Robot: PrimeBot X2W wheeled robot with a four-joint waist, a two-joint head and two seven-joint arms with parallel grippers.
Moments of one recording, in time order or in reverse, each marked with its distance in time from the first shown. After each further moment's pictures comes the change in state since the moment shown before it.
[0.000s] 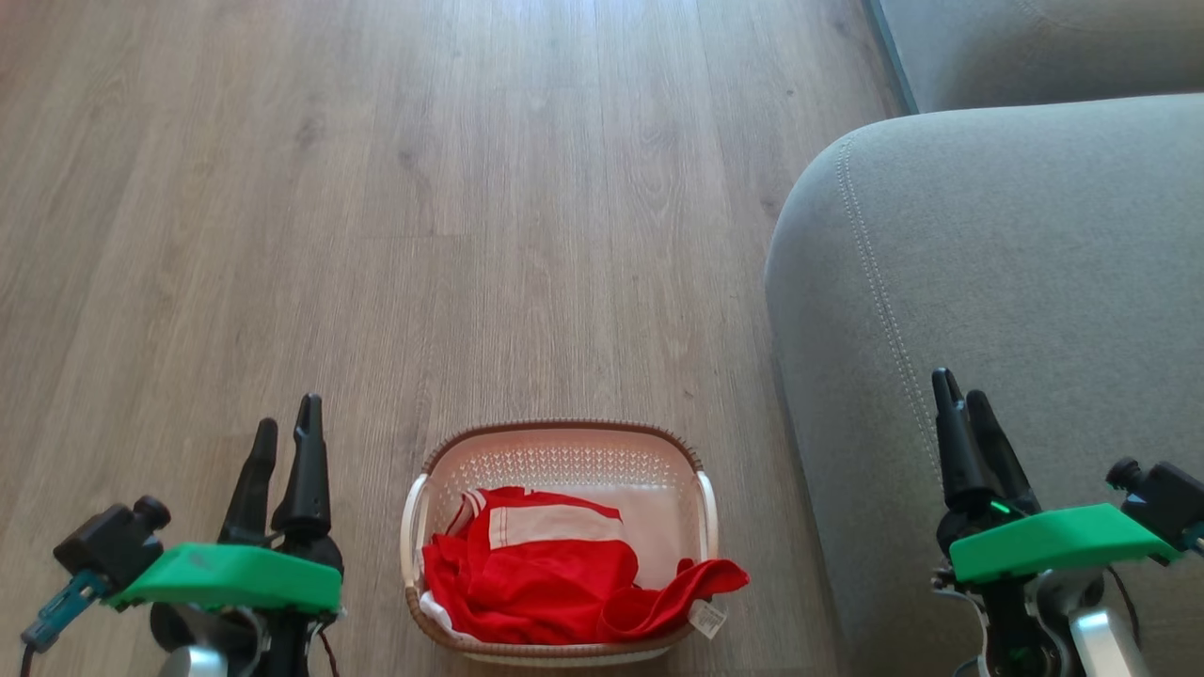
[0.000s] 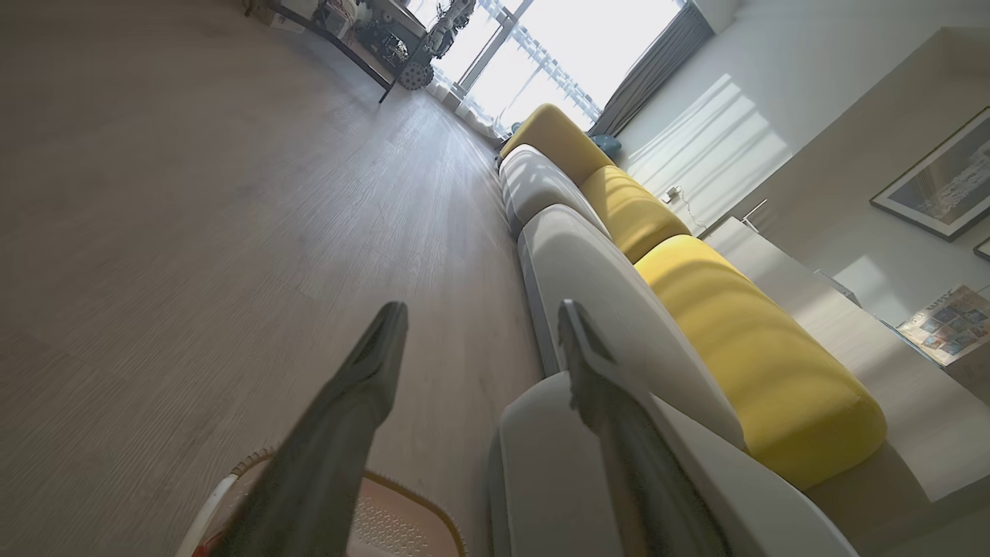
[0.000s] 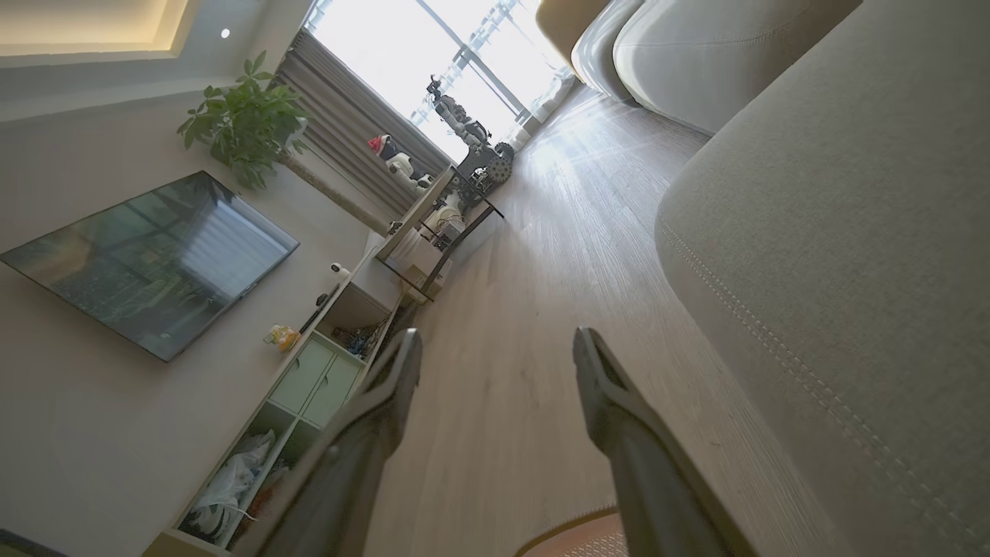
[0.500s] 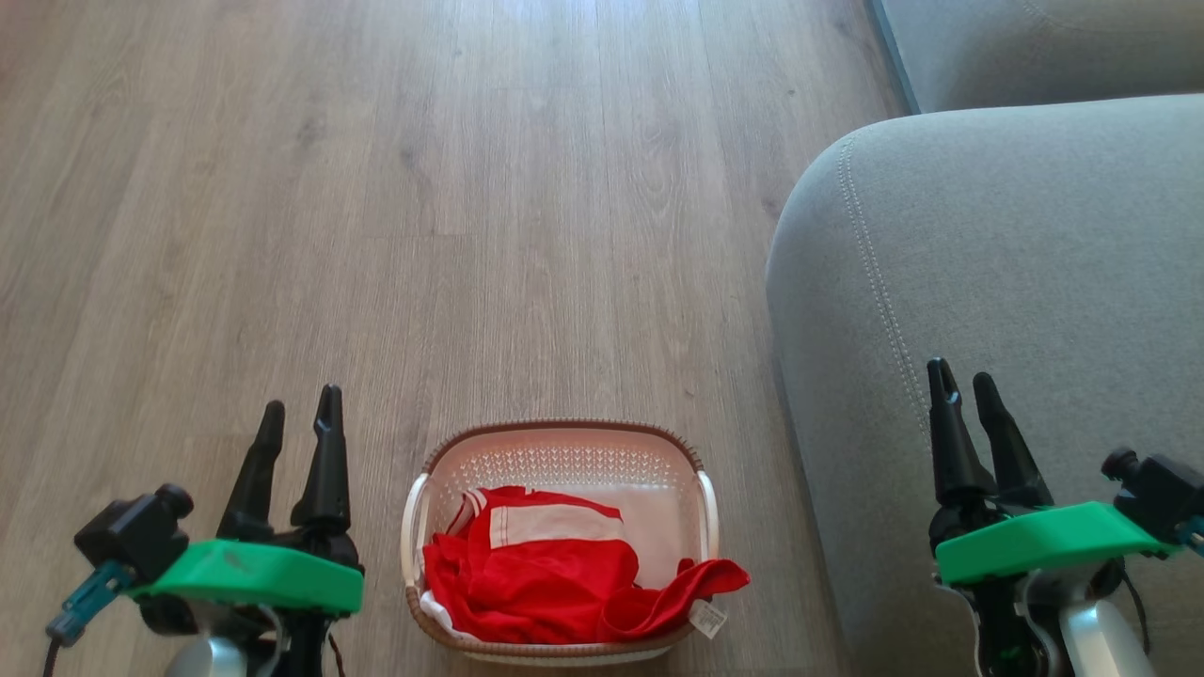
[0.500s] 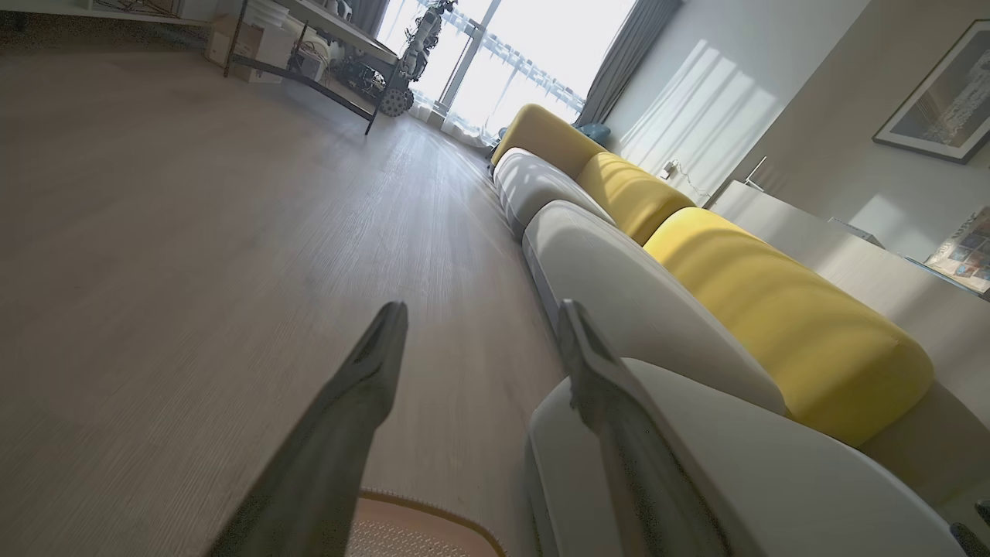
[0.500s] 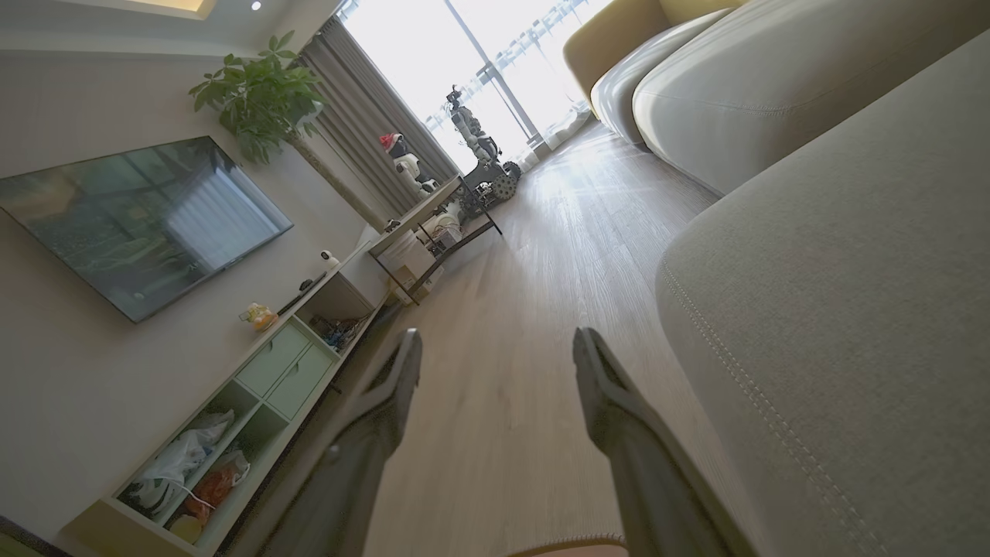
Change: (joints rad) left arm 0.001 0.002 -0.025 -0.033 0.173 0.000 -0.040; right arm 0.000 0.001 0.008 -0.032 -0.164 0.000 -0.045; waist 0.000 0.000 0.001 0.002
